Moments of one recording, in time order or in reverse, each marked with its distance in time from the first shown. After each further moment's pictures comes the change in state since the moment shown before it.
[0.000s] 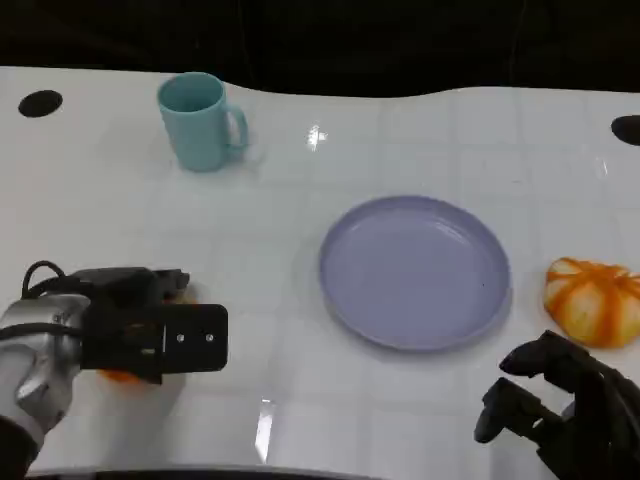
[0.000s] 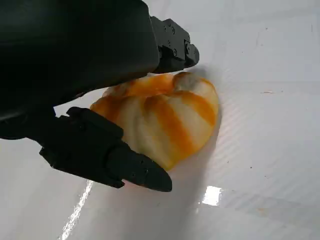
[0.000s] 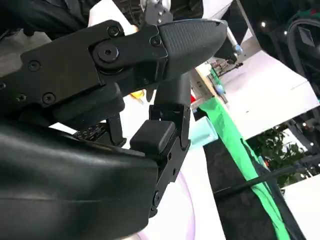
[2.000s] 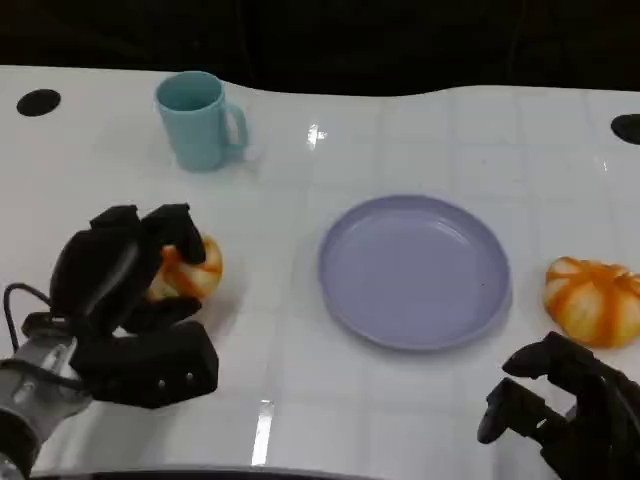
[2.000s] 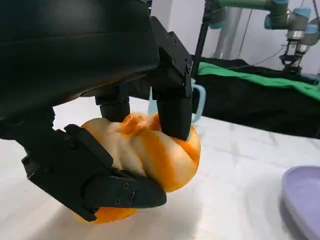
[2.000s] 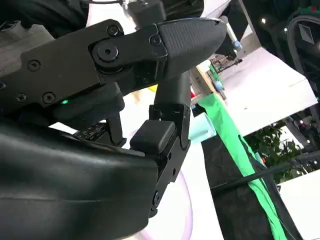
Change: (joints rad) left arm -0.110 -0.070 -0.010 0.505 -0.079 -0.633 0.977; right arm 0.004 0.001 -0.003 0.012 -0.010 -0.020 0.001
